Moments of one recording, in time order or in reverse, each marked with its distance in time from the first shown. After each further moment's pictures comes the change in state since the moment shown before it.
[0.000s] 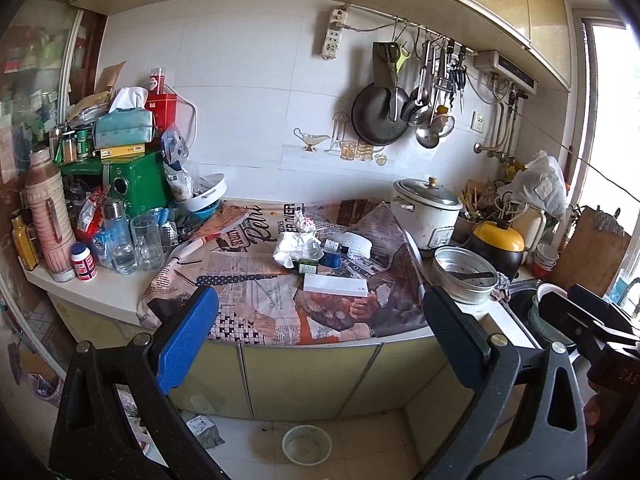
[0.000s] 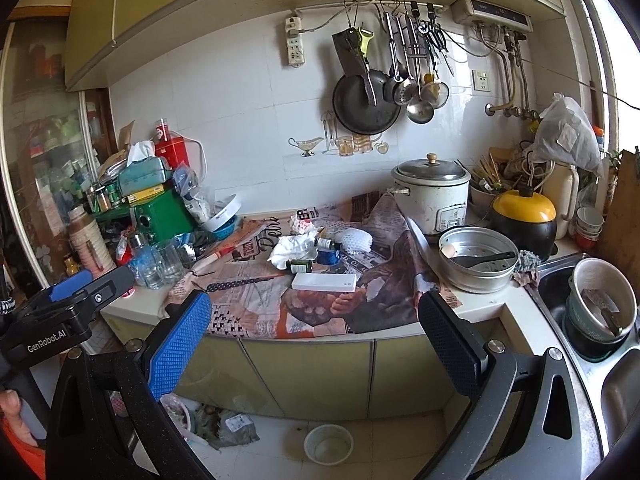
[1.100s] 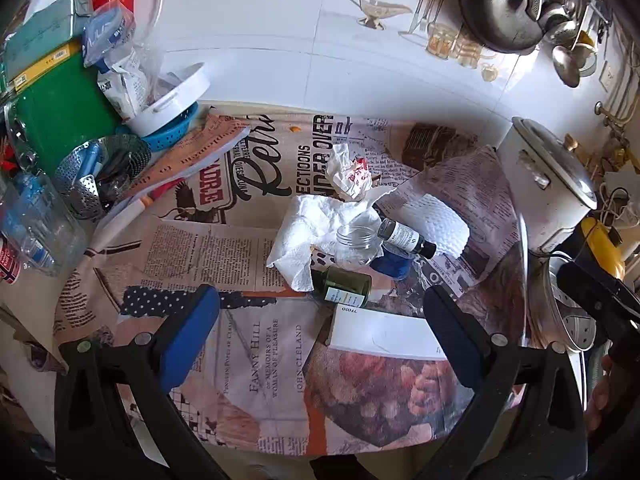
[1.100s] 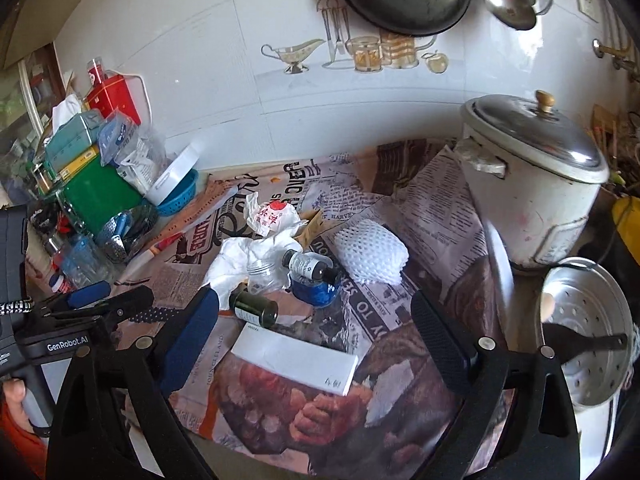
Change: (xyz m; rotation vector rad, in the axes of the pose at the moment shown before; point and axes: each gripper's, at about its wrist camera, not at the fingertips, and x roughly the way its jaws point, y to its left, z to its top) left arm 0.403 0.034 0.055 -0.127 0.427 0.137; right arm 0.352 -0.071 0.086 -0.047 0.324 0.156
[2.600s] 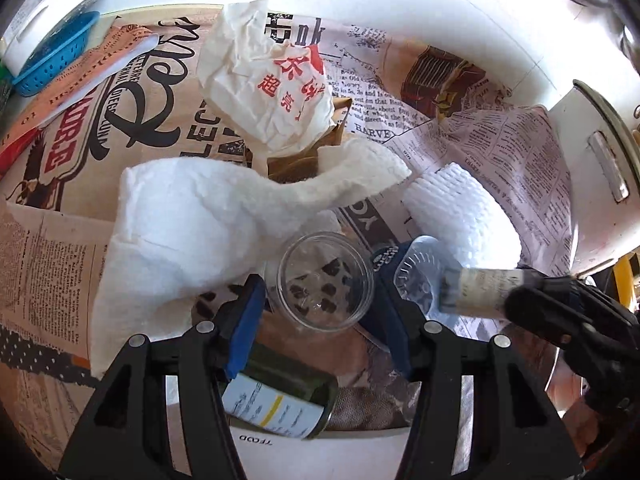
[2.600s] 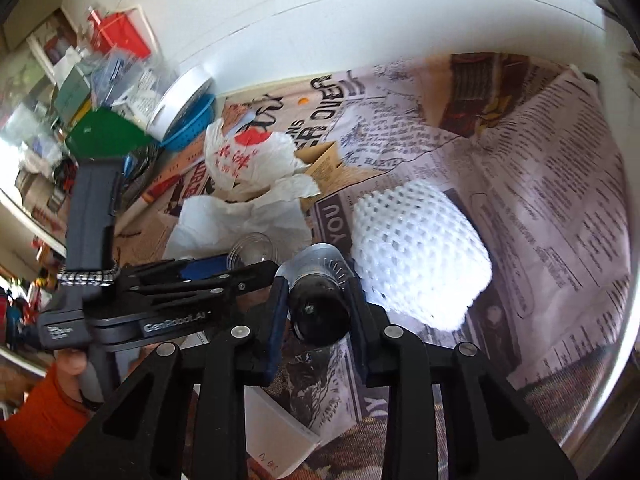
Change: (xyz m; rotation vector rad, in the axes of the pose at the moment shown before) left arm 0.202 -0.046 0.026 -0.075 0.226 -0.108; right arm 0.155 -0.068 0.018 -0.065 0.286 0.280
